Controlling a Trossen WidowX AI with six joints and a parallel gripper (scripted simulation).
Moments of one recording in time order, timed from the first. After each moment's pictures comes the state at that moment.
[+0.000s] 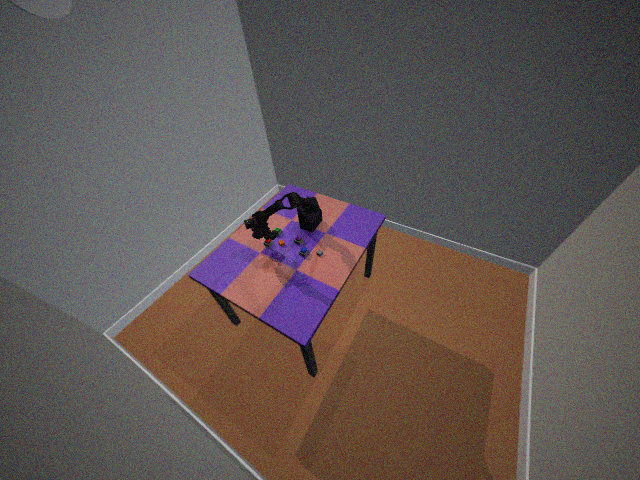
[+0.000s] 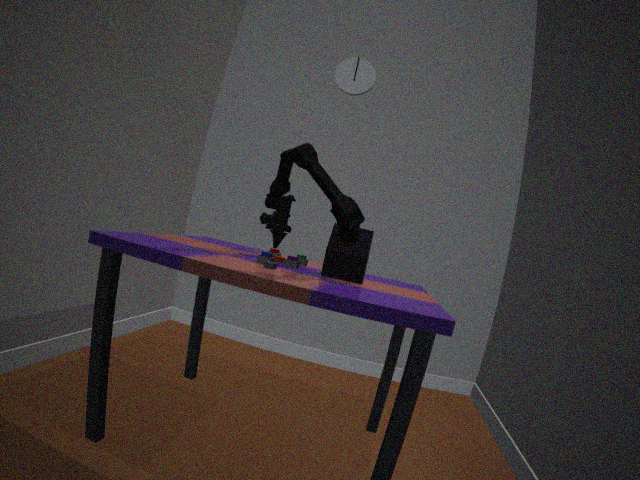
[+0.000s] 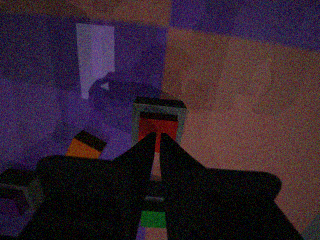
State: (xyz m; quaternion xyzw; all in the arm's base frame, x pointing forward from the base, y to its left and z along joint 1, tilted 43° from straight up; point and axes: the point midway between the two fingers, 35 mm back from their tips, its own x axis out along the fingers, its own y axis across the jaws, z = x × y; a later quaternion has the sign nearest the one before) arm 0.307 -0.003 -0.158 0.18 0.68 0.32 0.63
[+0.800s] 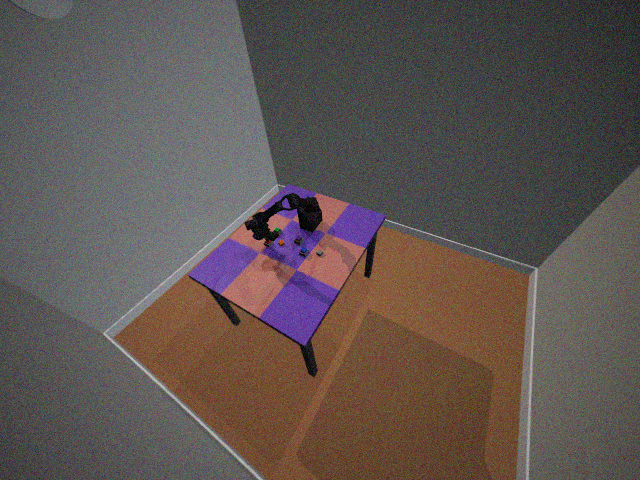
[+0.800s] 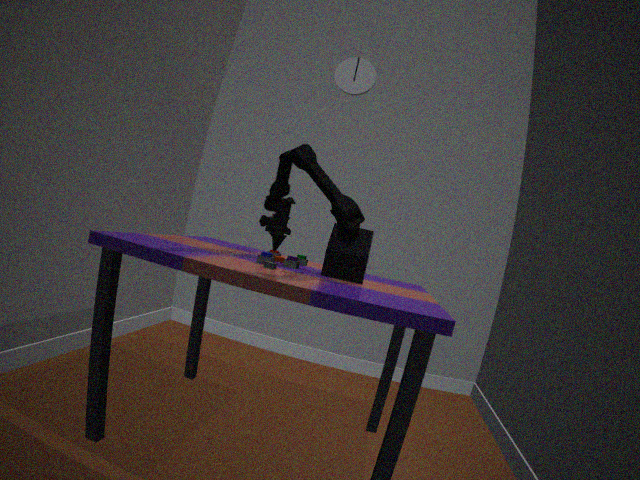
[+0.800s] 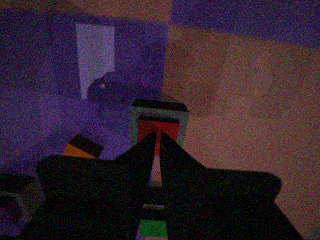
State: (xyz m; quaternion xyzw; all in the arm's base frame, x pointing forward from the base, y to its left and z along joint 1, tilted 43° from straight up) arm 0.304 0.004 -0.166 0.18 0.68 0.32 0.63
